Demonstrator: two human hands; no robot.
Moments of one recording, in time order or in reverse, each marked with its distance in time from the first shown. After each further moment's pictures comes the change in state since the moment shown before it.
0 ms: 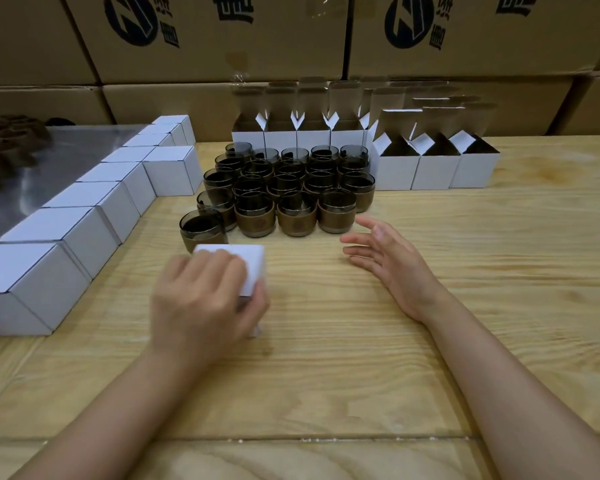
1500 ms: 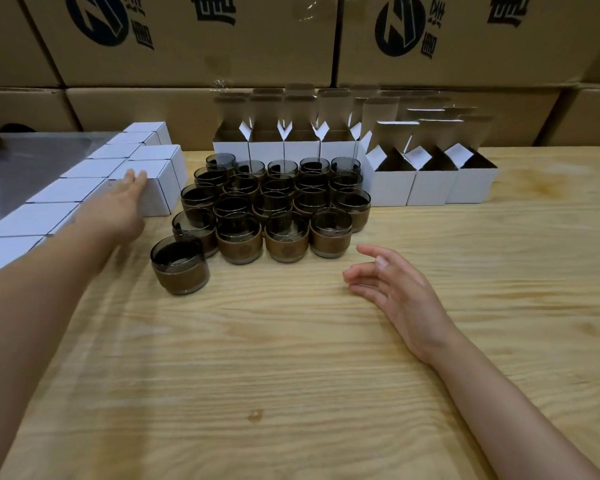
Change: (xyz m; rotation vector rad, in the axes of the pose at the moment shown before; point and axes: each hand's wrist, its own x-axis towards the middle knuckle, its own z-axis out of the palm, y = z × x) left_hand 0.056 -0.185 0.144 -0.085 -0.957 -0.592; right_hand 0.006 0.007 -0.004 0.083 0.092 -0.016
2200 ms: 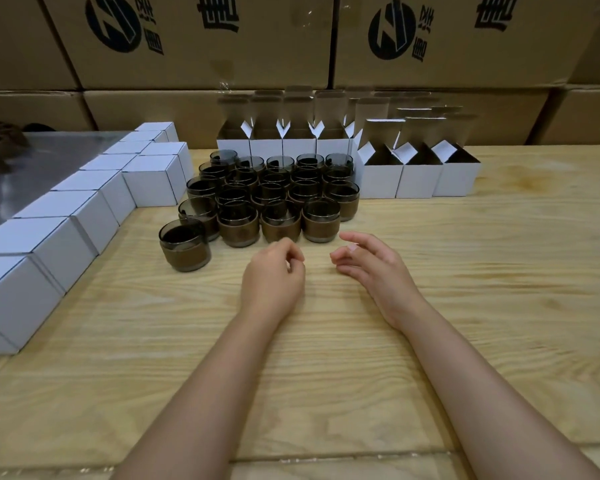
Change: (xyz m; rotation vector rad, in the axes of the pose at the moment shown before) left_hand -0.160 0.192 0.057 -0.731 0.158 0.099; right_hand -0.001 -0.001 0.007 -0.062 0.041 0.013
